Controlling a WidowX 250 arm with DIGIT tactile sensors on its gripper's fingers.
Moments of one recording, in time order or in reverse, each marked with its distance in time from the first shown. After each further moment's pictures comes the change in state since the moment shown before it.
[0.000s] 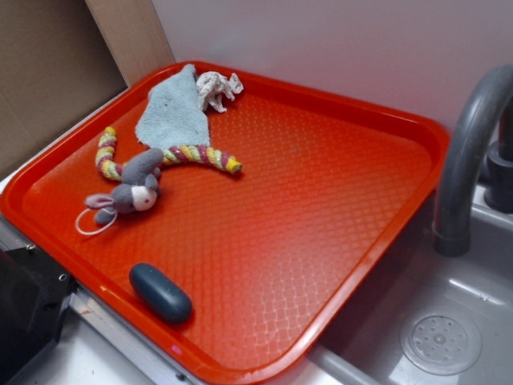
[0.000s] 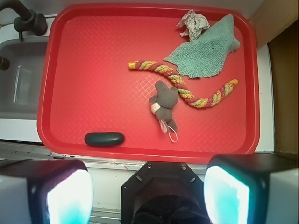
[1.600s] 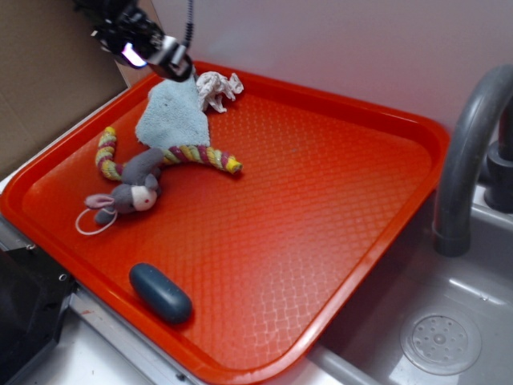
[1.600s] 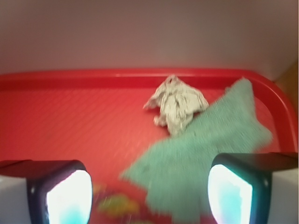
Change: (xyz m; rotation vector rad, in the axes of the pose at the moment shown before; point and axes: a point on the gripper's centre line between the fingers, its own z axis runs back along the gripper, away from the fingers) arm 0.145 0.074 -0.162 -0.012 -0.278 0.053
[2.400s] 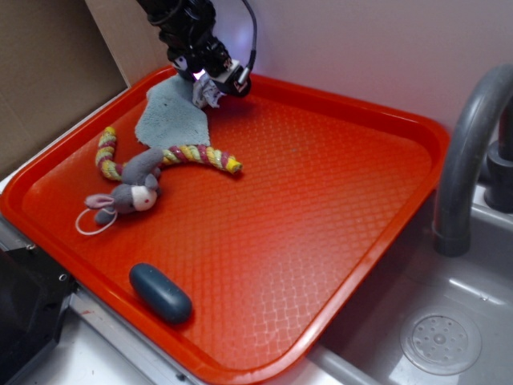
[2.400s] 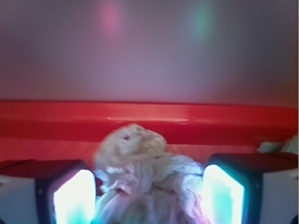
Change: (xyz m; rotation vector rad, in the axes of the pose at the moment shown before) arm 0.036 0.025 -0.088 0.050 0.100 -0.048
